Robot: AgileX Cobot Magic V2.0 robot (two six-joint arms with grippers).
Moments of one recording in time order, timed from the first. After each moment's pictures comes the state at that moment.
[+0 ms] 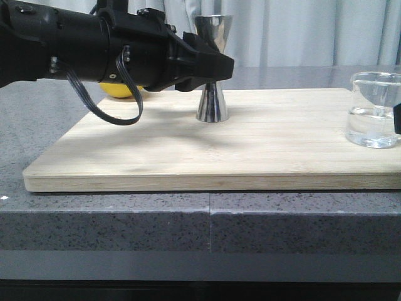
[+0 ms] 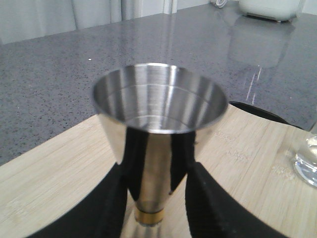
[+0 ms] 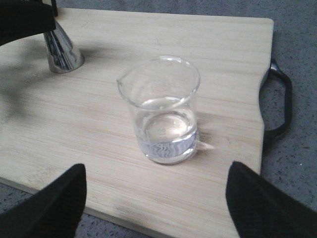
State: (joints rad) left arm -0.58 1.78 -0.92 0.74 -0.70 -0.57; right arm 0.35 0.71 -0.24 0.01 -0.03 0.11
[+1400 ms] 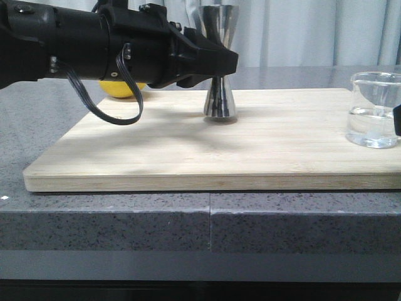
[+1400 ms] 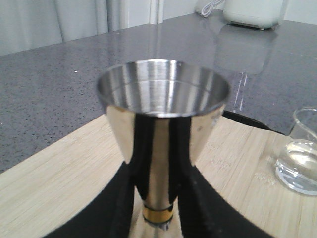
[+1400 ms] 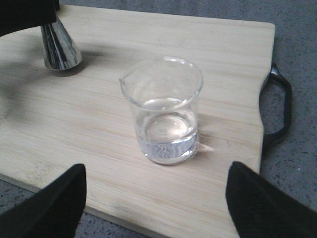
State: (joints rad) left arm -0.58 1.78 -0.92 0.77 -0.76 -0.57; right arm 0.35 0.71 -0.24 -0.03 -0.04 0.11
